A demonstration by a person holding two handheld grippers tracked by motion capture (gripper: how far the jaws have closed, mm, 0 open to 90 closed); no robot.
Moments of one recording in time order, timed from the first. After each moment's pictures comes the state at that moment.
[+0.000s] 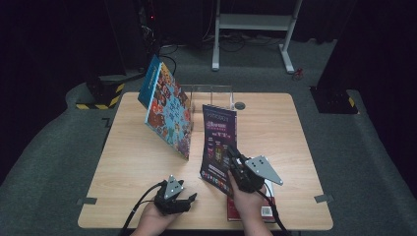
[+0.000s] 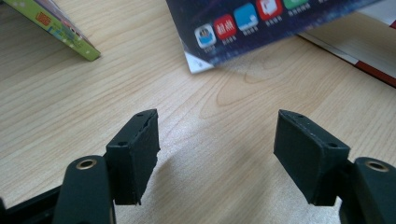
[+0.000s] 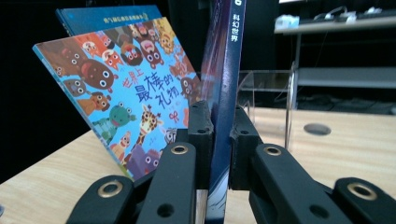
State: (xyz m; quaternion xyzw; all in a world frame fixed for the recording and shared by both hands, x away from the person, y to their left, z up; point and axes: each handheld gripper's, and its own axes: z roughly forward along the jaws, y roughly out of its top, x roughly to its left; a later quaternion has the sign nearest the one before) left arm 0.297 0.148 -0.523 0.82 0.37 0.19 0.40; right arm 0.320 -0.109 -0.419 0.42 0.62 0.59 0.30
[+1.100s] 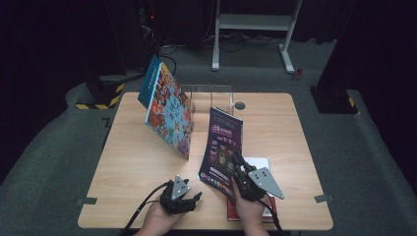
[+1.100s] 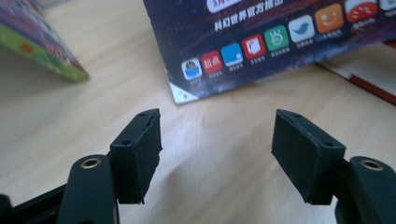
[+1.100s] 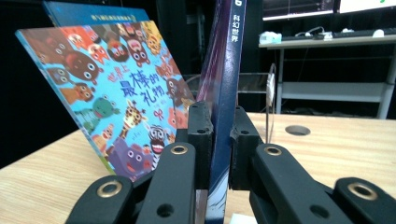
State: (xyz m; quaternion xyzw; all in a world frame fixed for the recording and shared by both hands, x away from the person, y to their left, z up) left arm 0.300 0.122 -0.518 0.81 0.36 0.21 0.40; right arm 0.307 -0.118 -0.445 0.42 0.59 0.60 0.34
